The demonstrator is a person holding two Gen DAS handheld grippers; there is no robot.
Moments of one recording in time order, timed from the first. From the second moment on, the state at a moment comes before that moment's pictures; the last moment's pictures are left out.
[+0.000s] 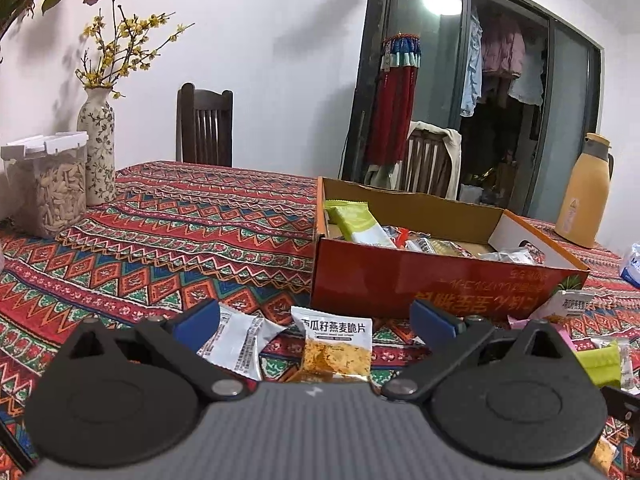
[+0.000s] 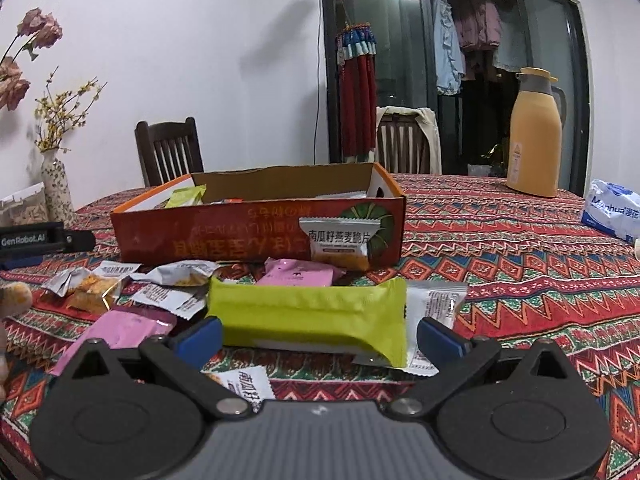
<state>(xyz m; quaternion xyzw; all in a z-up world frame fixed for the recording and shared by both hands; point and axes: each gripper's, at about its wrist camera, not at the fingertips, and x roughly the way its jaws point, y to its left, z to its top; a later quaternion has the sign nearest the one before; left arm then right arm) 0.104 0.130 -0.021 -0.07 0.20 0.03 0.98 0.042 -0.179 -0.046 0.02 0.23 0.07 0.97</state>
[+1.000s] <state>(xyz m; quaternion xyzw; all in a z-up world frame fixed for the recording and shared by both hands) 0.107 0.137 -0.024 -0.10 0.21 0.03 0.97 0.058 -0.201 -0.045 0.04 0.25 0.05 0.97</state>
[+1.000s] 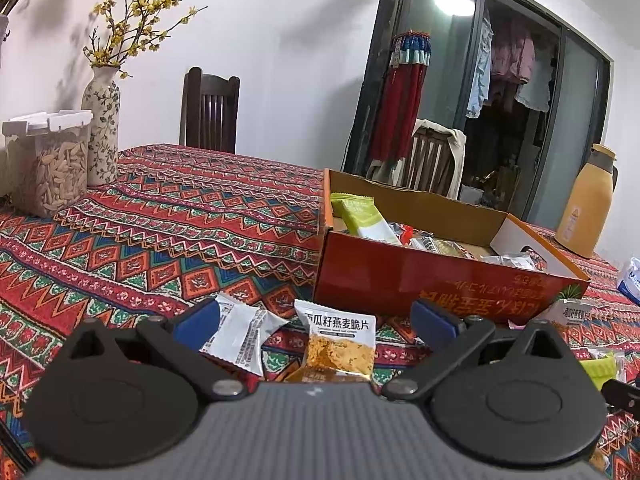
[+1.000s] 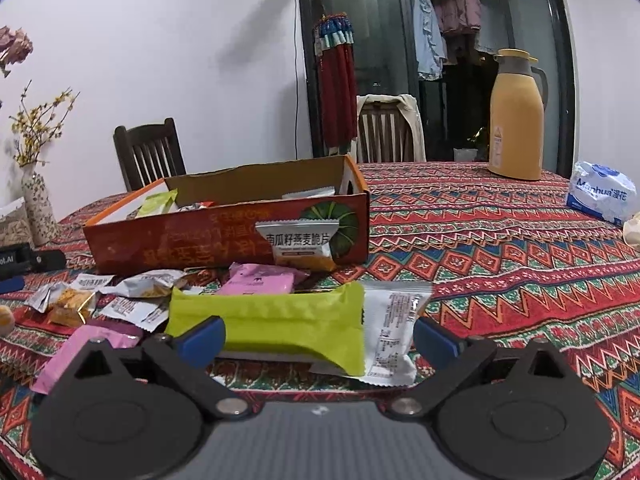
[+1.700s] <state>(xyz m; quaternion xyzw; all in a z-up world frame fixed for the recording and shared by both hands) 0.108 0.139 -0.025 -0.11 0.21 0.03 0.97 0.112 -0.234 -0.041 0.06 0.29 -0.02 0.96</state>
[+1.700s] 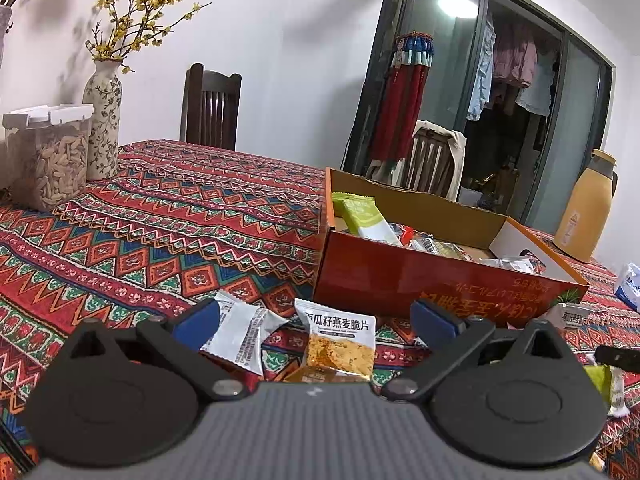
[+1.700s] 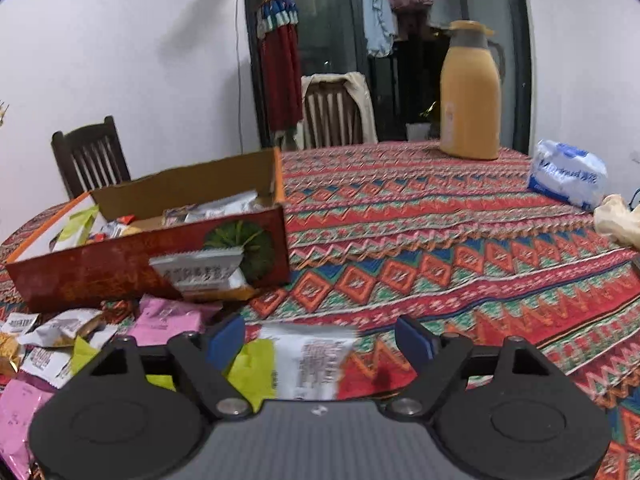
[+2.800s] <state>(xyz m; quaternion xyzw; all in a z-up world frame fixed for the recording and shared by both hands) 0.109 0.141 -0.026 -0.11 0.21 0.03 0.97 0.103 -0.216 -0.047 0.03 0.26 0.01 0.96</state>
